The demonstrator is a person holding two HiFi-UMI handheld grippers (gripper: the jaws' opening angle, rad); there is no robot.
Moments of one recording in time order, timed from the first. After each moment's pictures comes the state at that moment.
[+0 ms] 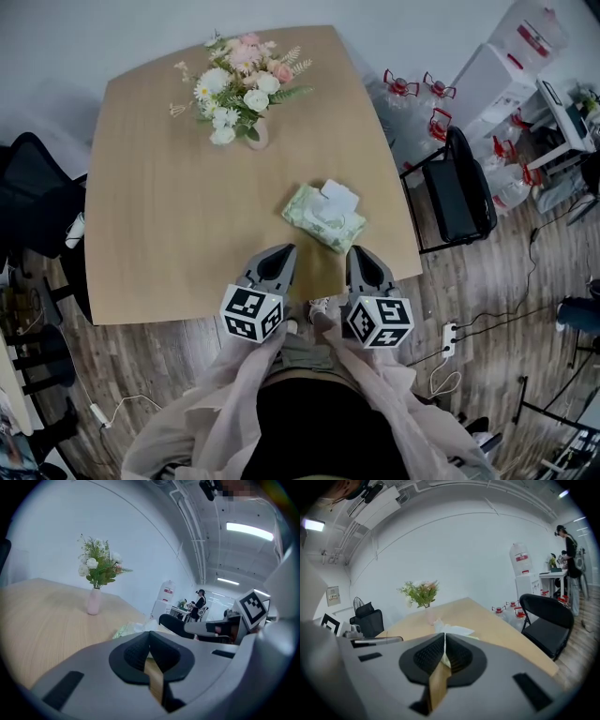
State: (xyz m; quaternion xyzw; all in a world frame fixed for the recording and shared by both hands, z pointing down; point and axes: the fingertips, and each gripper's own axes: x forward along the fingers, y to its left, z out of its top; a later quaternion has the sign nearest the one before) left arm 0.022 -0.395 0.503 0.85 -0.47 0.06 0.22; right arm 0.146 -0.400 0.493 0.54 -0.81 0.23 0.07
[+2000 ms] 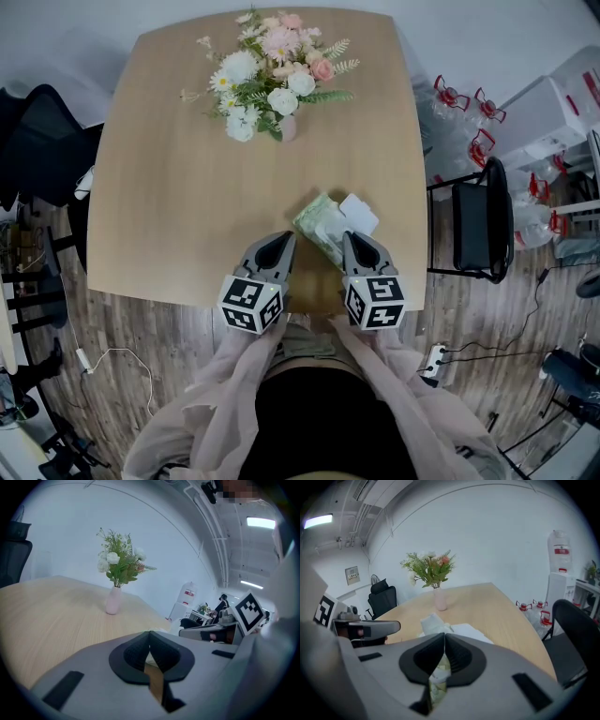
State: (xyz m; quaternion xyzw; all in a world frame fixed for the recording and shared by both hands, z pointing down) left arm -0.007 -0.453 0.523 0.78 -0.57 0.05 0.26; right arm 0.102 -0.487 0.536 0.41 -0.86 0.22 0.21
